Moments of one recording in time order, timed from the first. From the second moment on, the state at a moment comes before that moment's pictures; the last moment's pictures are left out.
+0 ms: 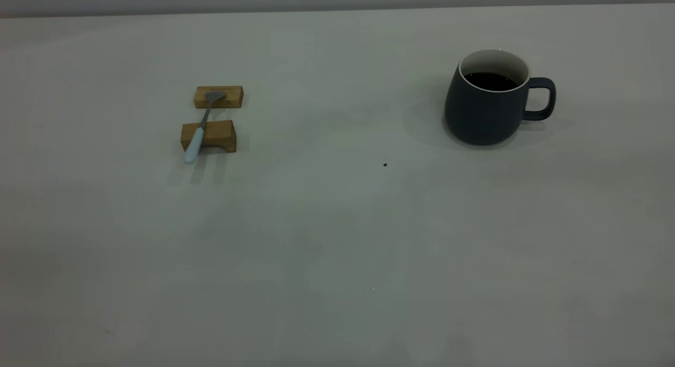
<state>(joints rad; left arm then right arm) 0.02 -0.02 -0.50 0.03 1.15 0.00 0.07 0.49 -0.53 -0.03 0.83 -0.03</state>
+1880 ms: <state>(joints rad) 0.02 -0.02 -0.50 0.03 1.15 0.00 0.02 2.33 -1.28 0.97 0.36 -2.13</state>
